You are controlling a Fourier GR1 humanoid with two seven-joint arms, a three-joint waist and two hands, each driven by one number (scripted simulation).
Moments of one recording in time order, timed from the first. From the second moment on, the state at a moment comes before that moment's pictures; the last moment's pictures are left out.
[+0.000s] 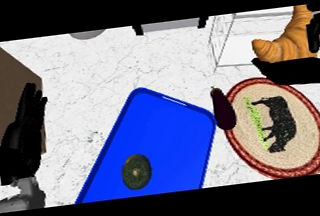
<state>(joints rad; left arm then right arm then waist) -0.06 0.14 0.08 -1.69 -0.02 0.12 0.16 -0.54 -0.14 -0.14 -1.96 0.89 0.34 0.84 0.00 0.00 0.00</state>
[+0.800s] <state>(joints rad) -0.08 0.14 0.09 -1.68 -0.02 0.11 0.16 -0.70 -0.25 -0.30 -1.36 0.86 -0.06 0.50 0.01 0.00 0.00</state>
